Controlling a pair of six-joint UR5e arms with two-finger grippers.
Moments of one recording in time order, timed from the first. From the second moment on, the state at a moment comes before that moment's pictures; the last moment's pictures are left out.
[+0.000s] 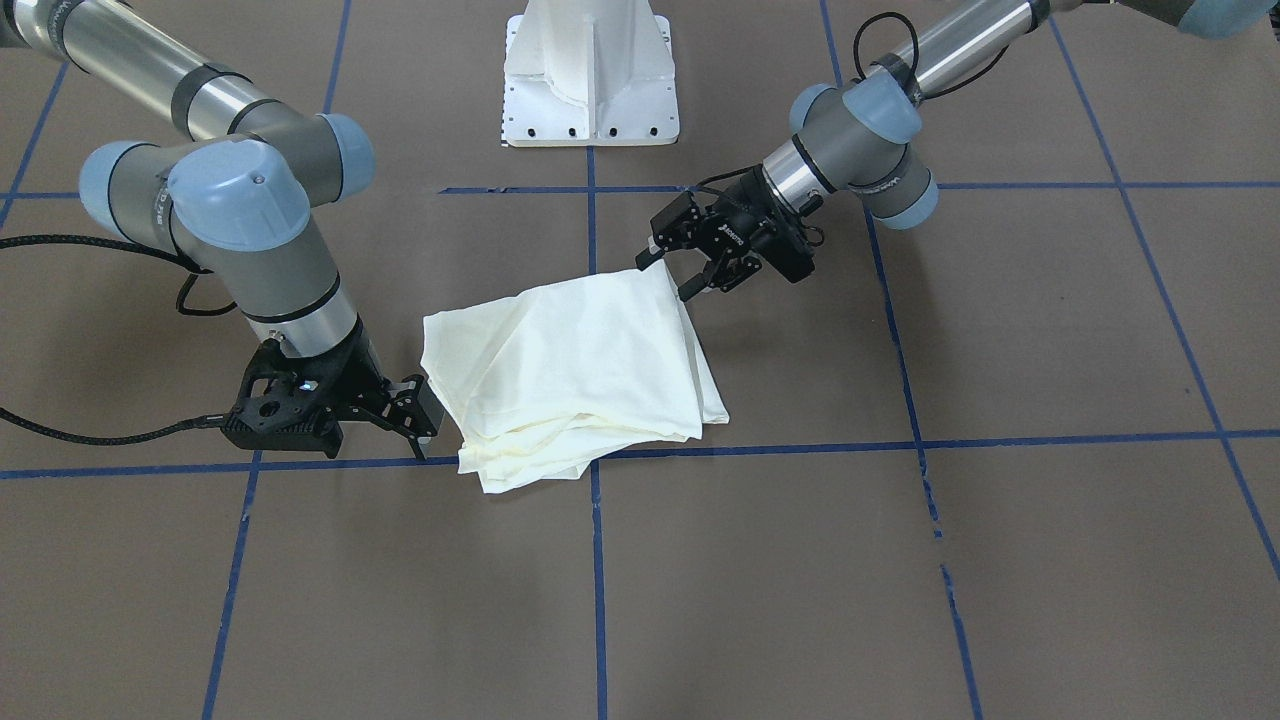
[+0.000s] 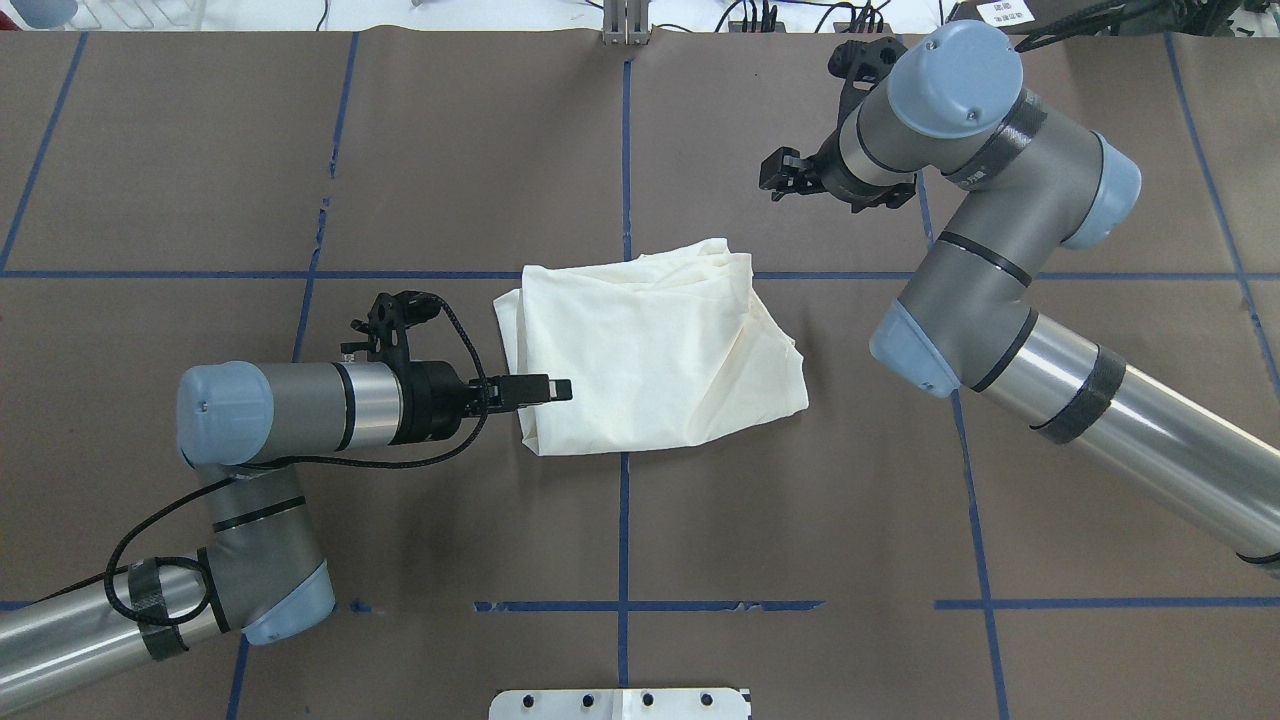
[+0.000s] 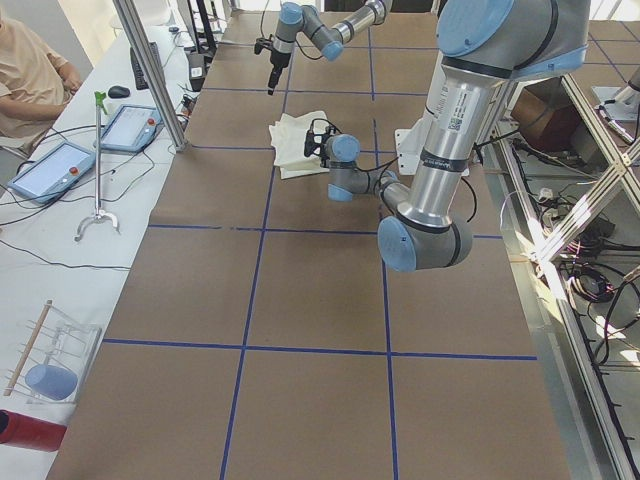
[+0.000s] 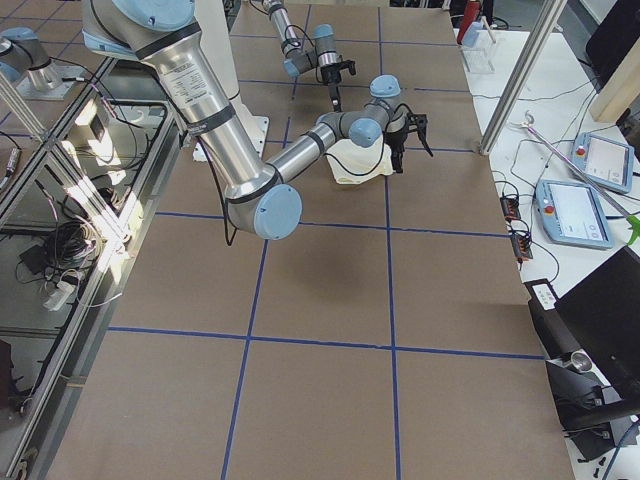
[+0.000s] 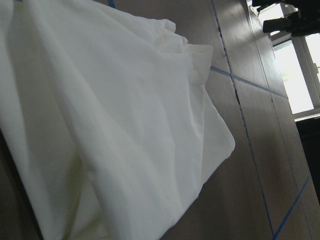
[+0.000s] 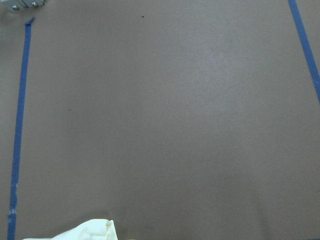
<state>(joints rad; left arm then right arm) -0.47 -1.98 -1.50 -2.86 -1.75 -1.47 0.81 -0.97 1.55 -1.29 1.86 1.16</state>
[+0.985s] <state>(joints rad) -0.48 -2.00 -1.44 -2.83 -1.73 -1.47 0.80 -0.98 1.55 -1.29 1.86 1.16</state>
